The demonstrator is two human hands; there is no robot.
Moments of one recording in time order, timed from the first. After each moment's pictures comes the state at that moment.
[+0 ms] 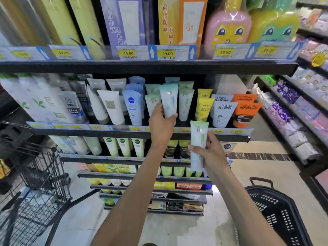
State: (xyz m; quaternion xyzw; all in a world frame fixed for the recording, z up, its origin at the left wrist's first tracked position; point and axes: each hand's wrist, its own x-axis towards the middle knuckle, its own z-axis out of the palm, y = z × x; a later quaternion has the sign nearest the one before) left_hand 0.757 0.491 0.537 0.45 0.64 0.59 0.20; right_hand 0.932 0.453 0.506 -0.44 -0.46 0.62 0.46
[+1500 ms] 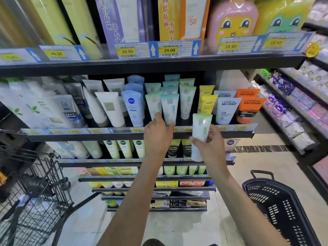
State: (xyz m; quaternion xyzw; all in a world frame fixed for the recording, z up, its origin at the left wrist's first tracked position) left_hand 0.729 0.482 0.501 0.58 0.73 0.36 -0.03; right_hand 0.900 0.452 0.511 -0.50 -0.51 0.47 0.53
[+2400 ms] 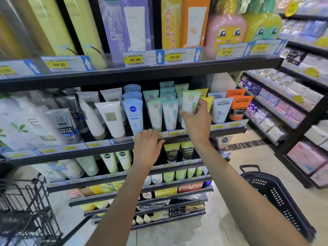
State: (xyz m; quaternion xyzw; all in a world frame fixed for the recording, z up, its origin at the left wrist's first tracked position) left_hand 0.652 0.474 0.463 0.73 0.62 0.27 -0.14; right_hand 0.831 0.508 0.546 -0.58 -0.54 0.22 0.57
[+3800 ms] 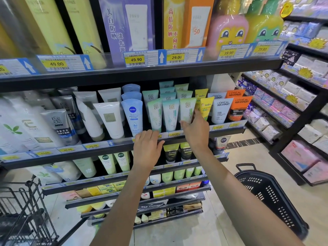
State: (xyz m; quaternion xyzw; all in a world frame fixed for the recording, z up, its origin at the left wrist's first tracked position) left_hand 0.650 0.473 0.459 0.72 0.61 0.29 -0.13; right_hand 0.831 0.512 0.519 -0.66 -0.59 0.15 0.44
